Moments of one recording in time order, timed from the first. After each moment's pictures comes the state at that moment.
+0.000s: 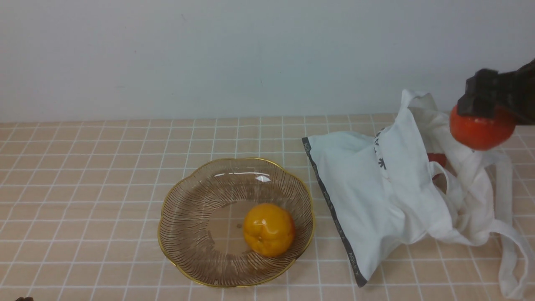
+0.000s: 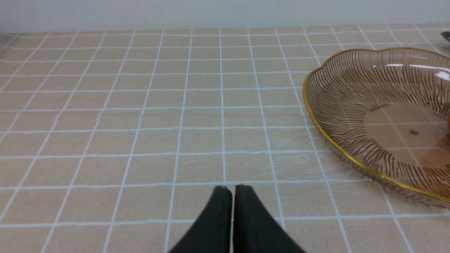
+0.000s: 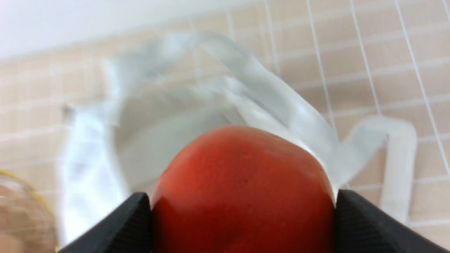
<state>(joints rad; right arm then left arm) 0.08 1.40 -1.19 0.06 0.77 0.21 -0.05 -0.02 0.03 0.02 0.37 -0.04</state>
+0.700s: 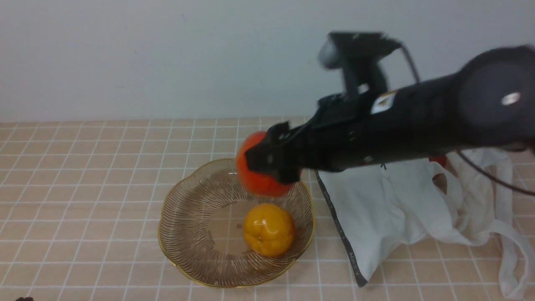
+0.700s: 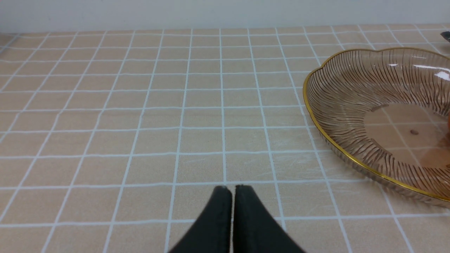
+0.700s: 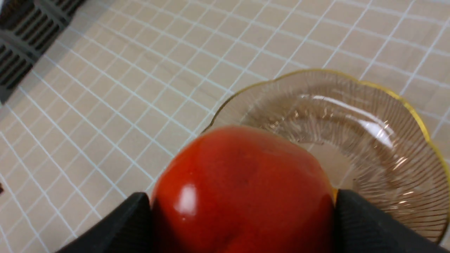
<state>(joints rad) 0.68 1.57 -1.19 0.58 0.53 -0.30 -0.05 -0.02 0.03 0.02 0.37 -0.04</state>
